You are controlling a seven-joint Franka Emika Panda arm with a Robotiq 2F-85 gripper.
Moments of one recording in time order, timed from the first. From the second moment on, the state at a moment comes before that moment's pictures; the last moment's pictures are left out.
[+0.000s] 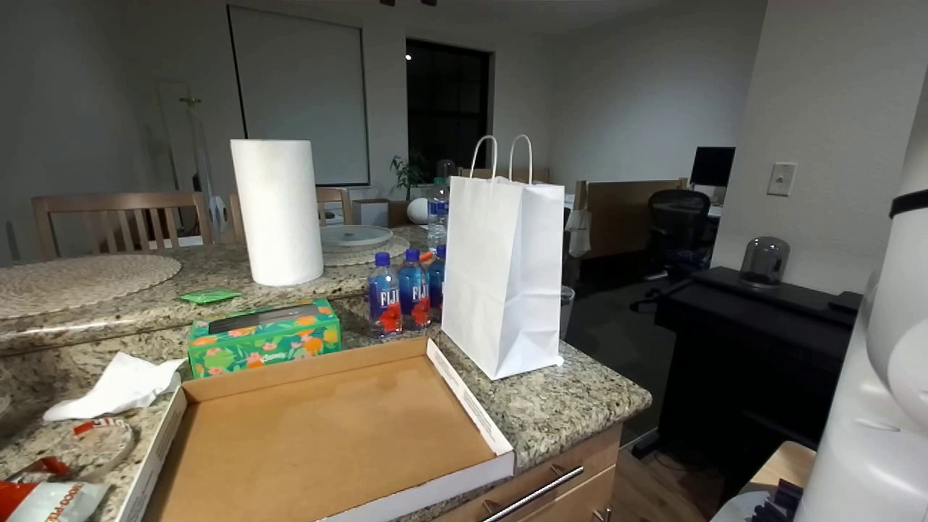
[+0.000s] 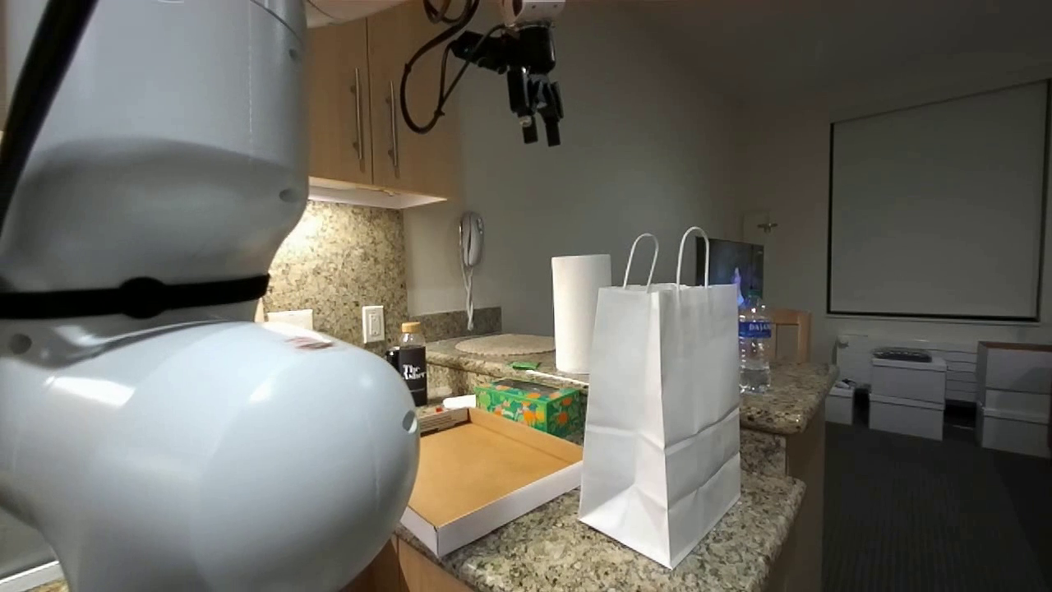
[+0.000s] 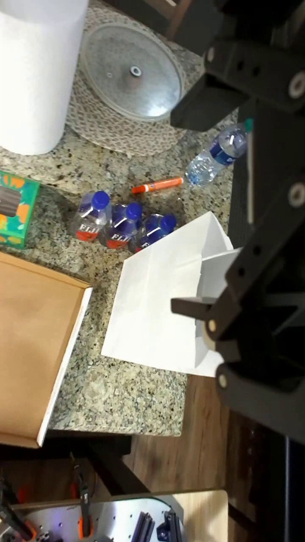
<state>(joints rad) 0.17 0.05 0.15 -1.11 -0.09 1.36 1.72</state>
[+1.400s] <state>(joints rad) 0.14 -0.05 0.13 -1.14 0.04 1.22 0.92</state>
